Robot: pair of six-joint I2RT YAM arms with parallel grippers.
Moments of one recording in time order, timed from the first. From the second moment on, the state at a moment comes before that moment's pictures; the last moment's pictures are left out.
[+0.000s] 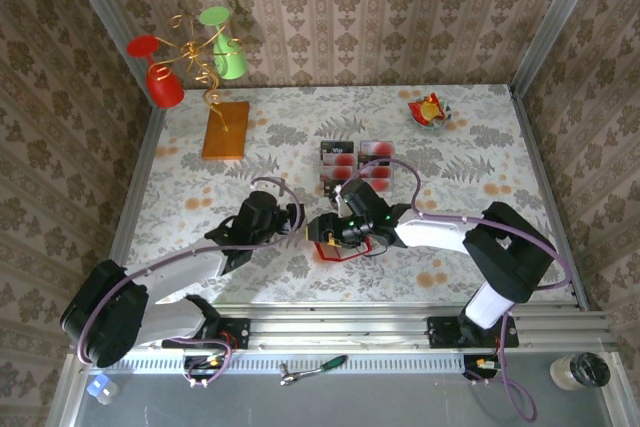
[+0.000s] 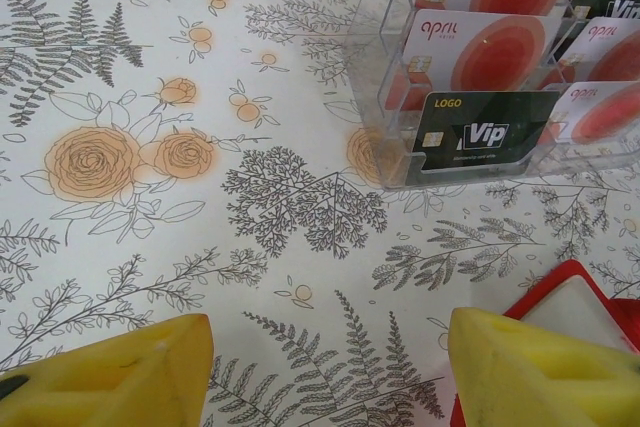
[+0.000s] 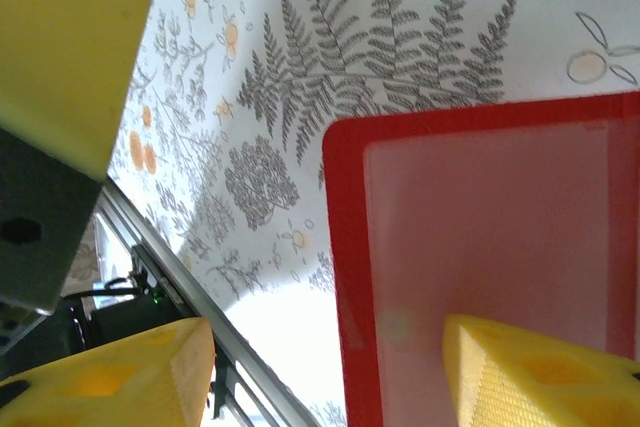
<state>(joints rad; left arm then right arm) -0.74 1.18 0.46 0.12 -0.16 -0.45 0.78 1.64 0.81 0.06 -0.45 0.91</state>
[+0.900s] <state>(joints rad) -0.72 1.12 0.40 0.06 -0.10 -0.49 0.79 1.75 0.77 0.21 -0.37 1.03</state>
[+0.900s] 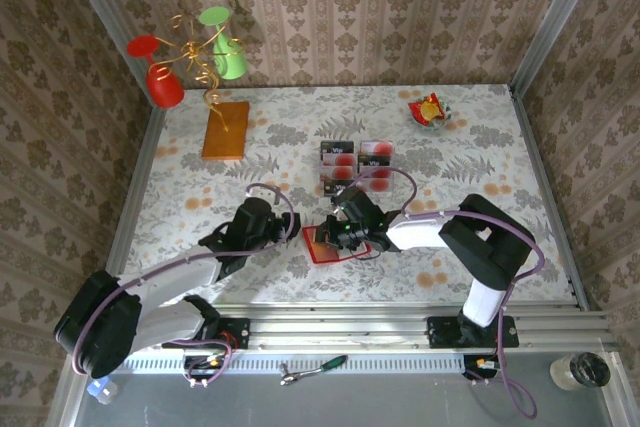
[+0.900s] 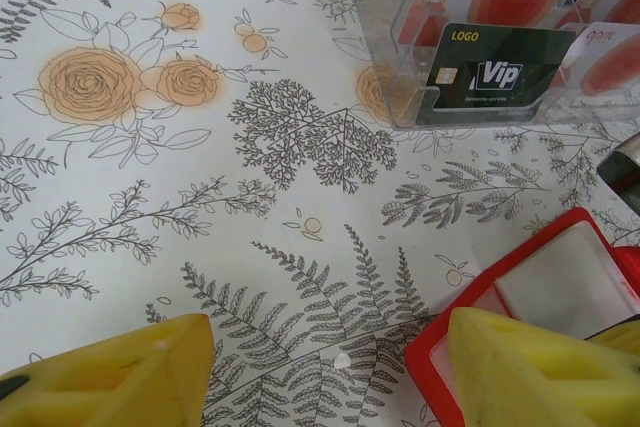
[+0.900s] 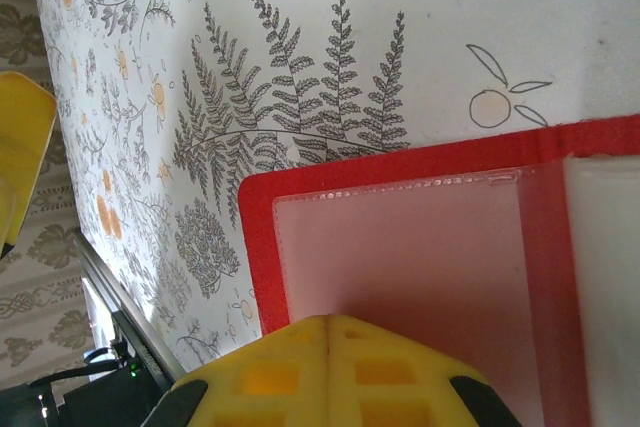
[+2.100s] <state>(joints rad) -0.82 1.42 0.53 -0.04 -0.14 -0.50 0.79 1.76 0.77 0.17 -0.36 1.03</state>
